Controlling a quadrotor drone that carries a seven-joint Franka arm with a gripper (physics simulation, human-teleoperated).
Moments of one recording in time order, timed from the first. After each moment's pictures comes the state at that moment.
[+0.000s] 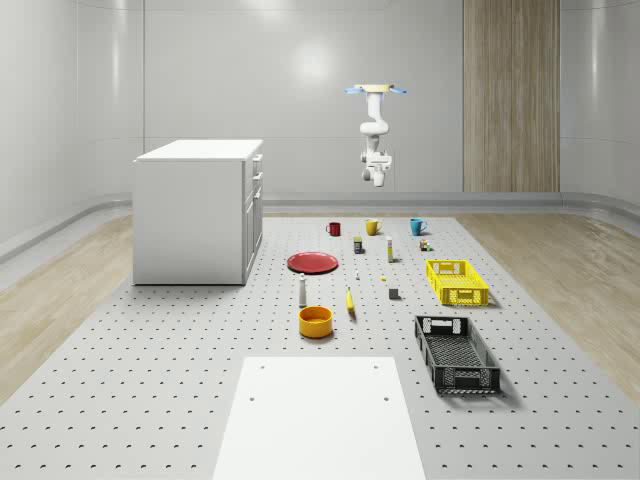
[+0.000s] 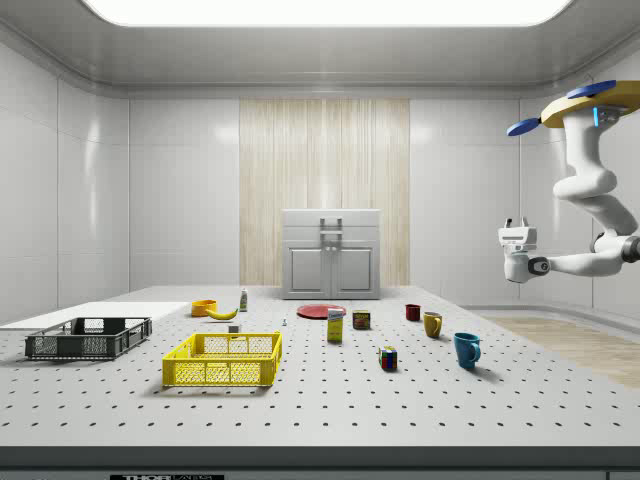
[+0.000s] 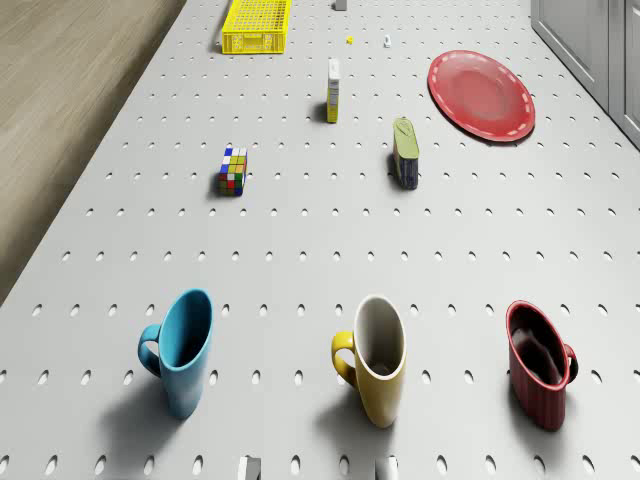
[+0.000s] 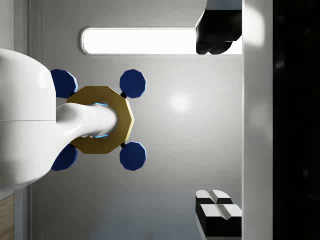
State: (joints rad) arm 0.00 -0.79 0.00 -2.34 0.00 1.55 0.79
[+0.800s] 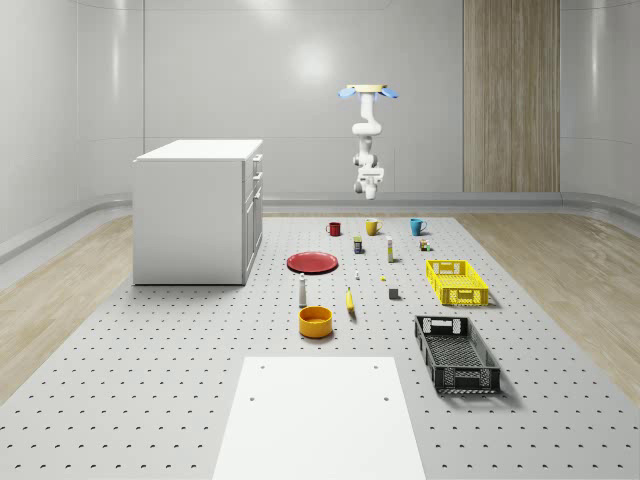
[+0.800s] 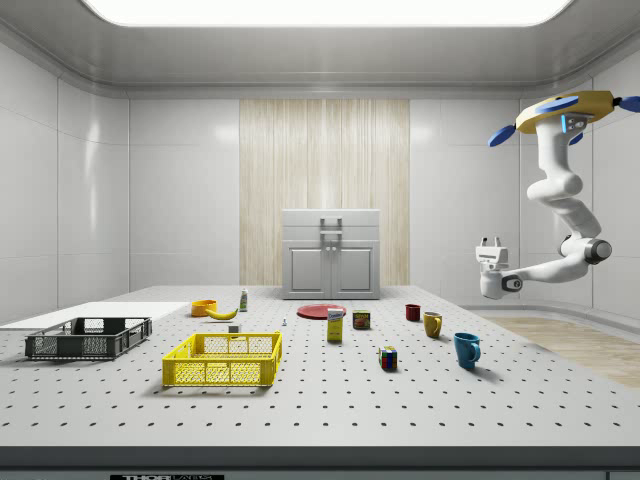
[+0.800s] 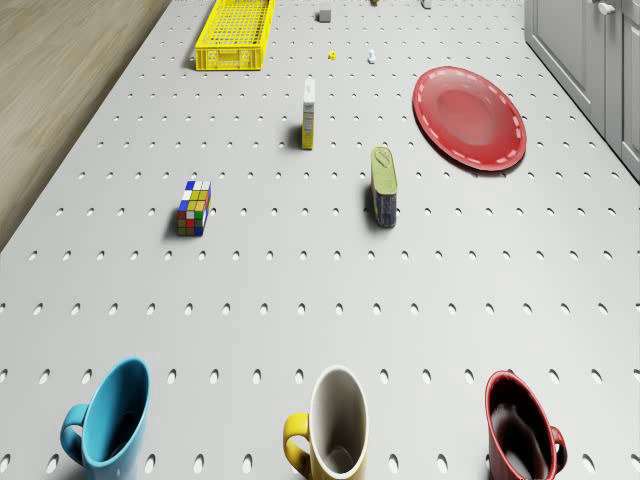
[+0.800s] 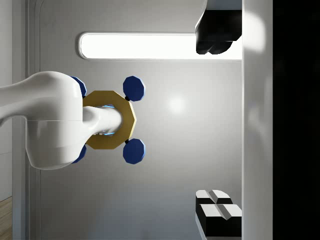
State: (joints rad) arm -0.01 -0.71 0.00 -2.07 0.00 1.37 0.78
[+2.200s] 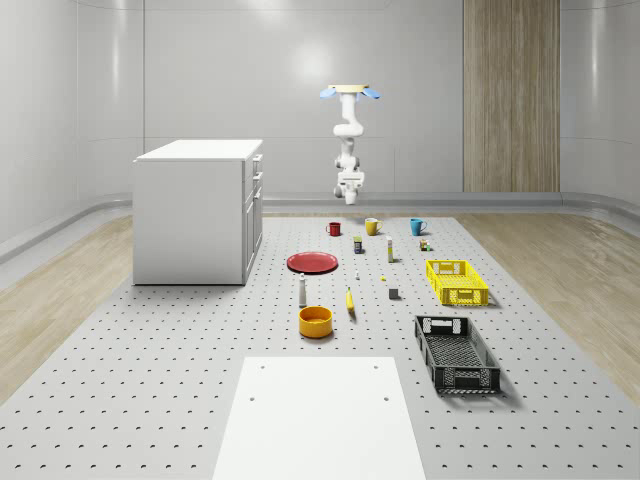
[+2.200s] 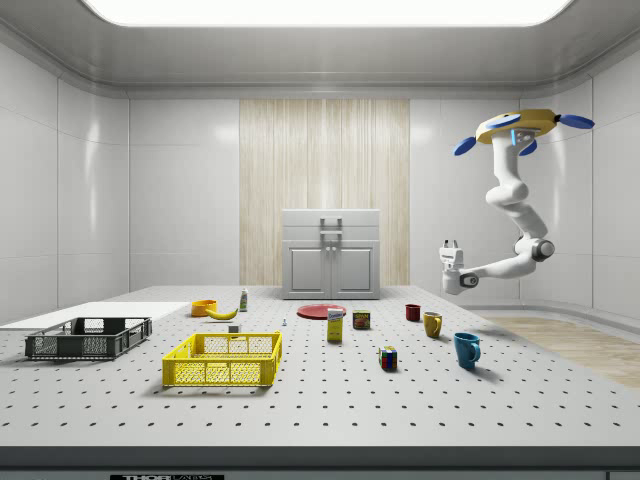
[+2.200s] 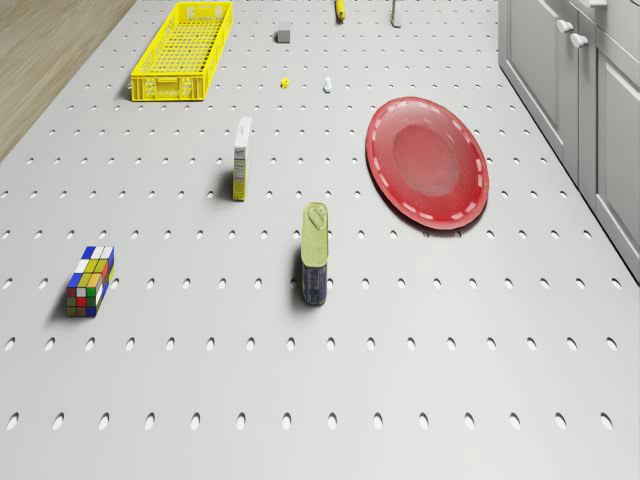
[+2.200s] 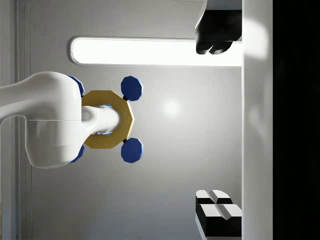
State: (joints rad) arm -0.01 -0.71 0.01 -2.05 0.00 1.37 0.78
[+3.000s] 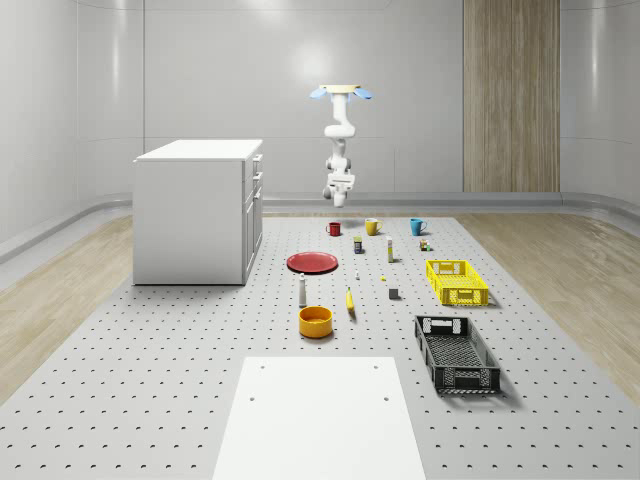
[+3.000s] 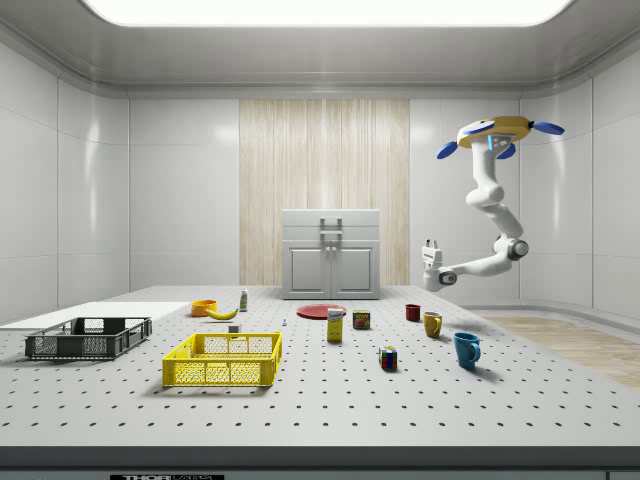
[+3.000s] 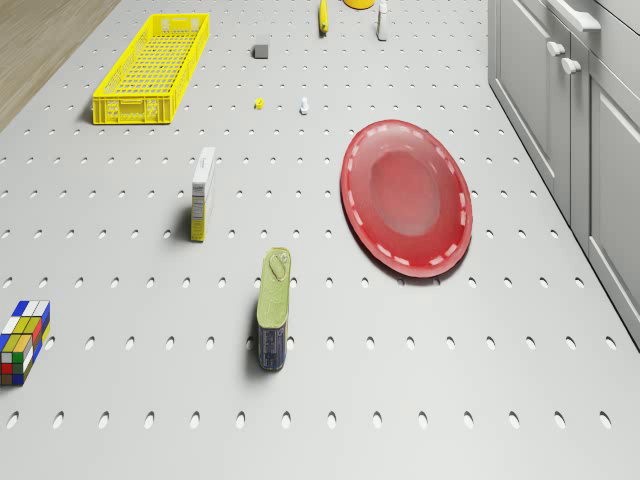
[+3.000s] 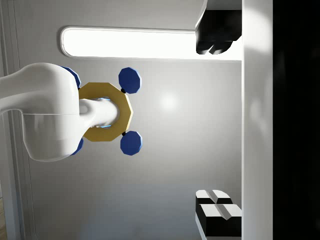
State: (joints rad) arm -0.02 -0.72 0.05 -2.06 -0.06 1.39 0.79
